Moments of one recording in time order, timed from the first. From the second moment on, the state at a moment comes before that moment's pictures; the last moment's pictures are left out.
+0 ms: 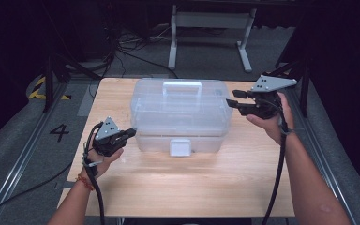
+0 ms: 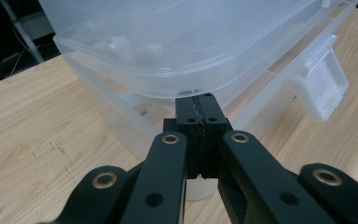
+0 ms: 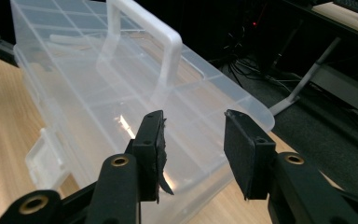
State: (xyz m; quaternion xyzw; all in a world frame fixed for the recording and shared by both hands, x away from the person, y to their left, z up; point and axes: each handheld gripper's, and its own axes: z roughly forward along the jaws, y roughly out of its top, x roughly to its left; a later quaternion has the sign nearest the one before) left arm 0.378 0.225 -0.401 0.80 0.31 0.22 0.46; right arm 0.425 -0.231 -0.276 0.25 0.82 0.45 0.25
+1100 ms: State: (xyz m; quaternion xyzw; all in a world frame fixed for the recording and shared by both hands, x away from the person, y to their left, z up) left arm 0.379 0.224 -0.395 0.79 0.31 0.22 0.48; right arm 0.393 -0.248 -0.375 0.25 0.84 0.43 0.22
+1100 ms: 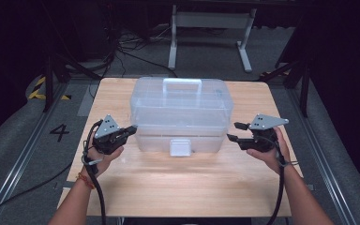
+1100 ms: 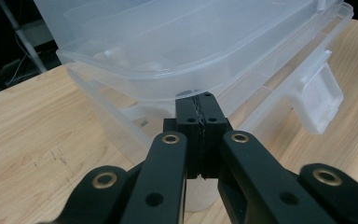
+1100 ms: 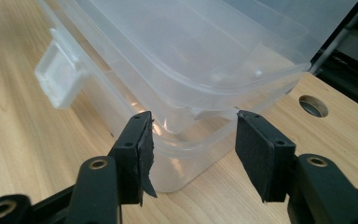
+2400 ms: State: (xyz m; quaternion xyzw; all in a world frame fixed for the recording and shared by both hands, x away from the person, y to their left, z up) left arm 0.382 0.225 -0.386 0.78 0.31 0.23 0.49; right arm 0.396 -0.238 -0.377 0.24 0.80 0.47 0.29
